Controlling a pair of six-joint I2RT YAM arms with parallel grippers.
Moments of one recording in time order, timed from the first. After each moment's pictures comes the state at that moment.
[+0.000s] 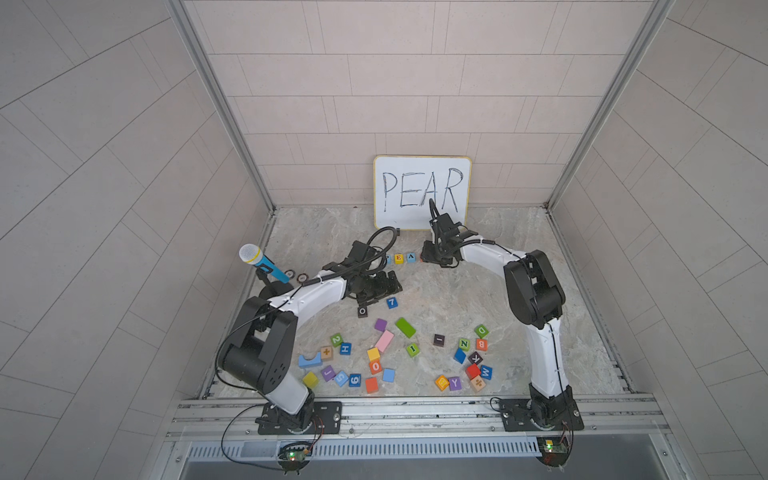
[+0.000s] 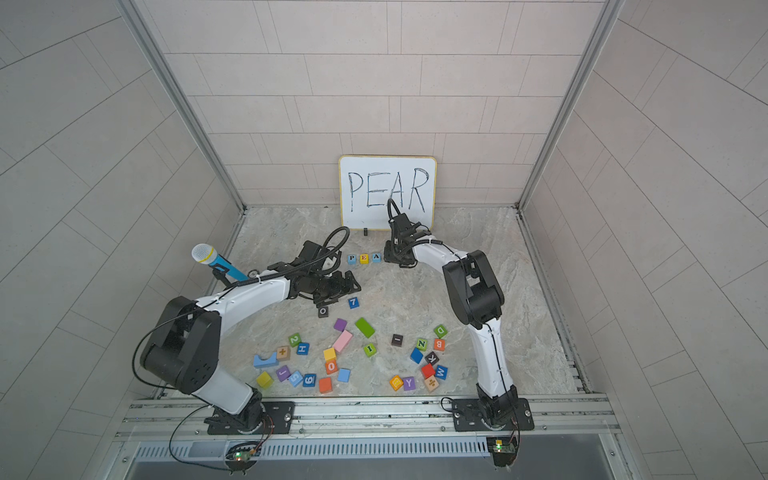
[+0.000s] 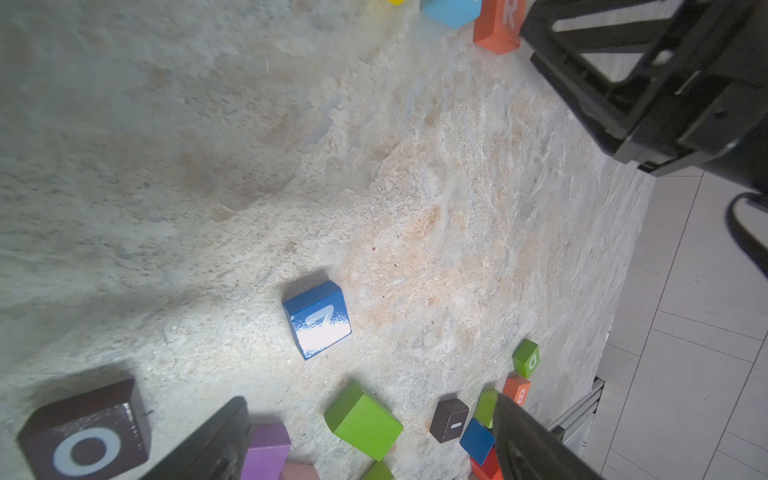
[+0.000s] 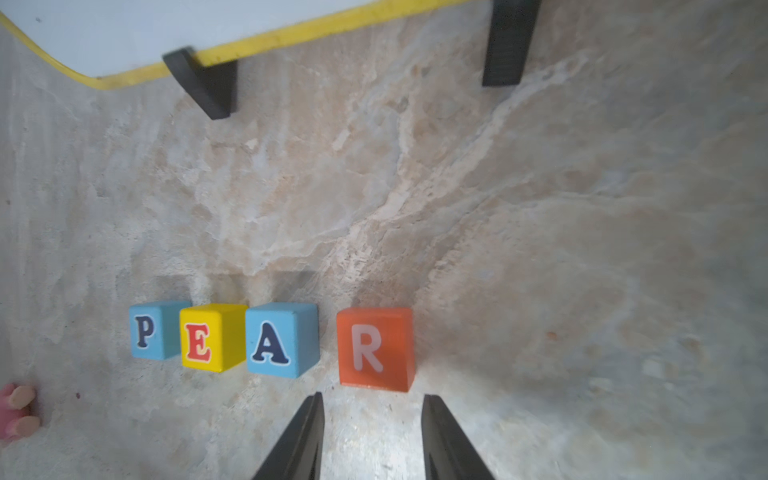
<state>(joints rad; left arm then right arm) -0.43 1.58 0.99 -0.48 0.38 -0.69 0.41 2.12 1.60 -0.45 -0.08 0.55</state>
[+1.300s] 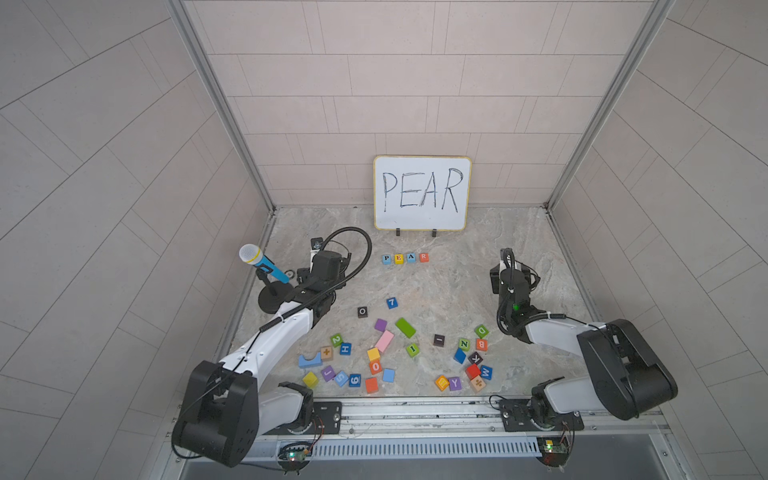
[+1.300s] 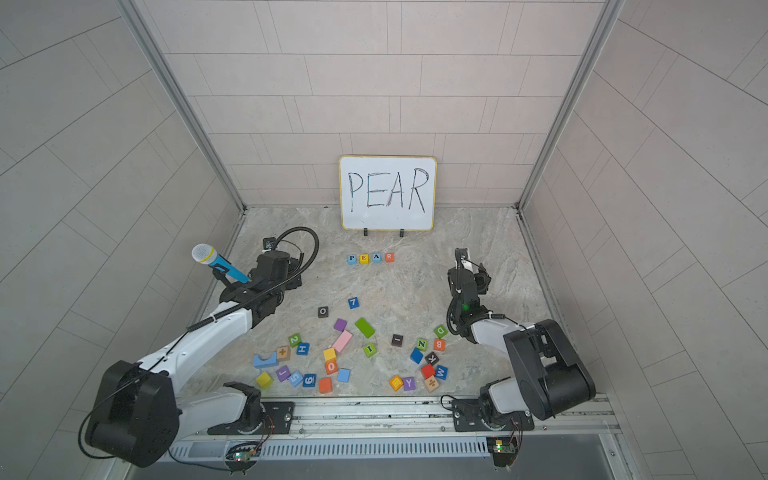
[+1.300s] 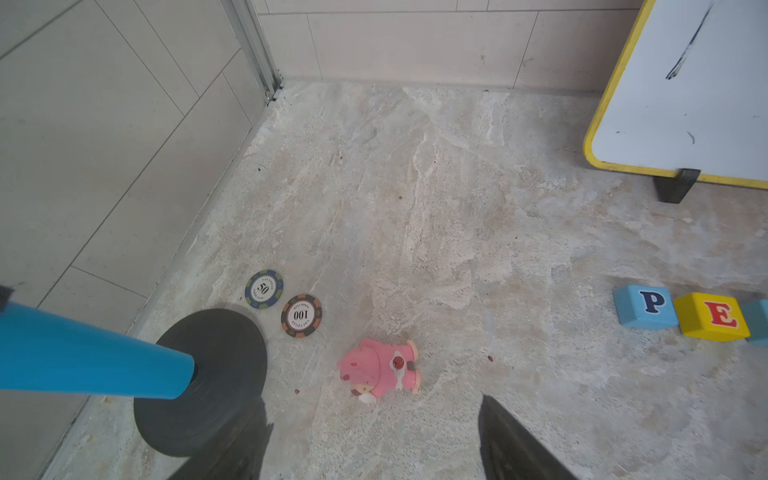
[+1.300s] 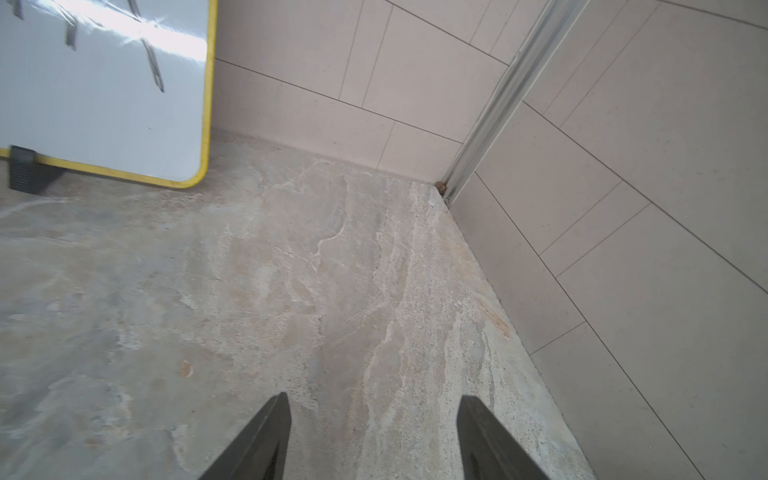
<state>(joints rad) -0.29 1.22 0.70 -0.16 -0.51 -0.24 0.22 1.43 0.40 0.67 0.63 -0.14</state>
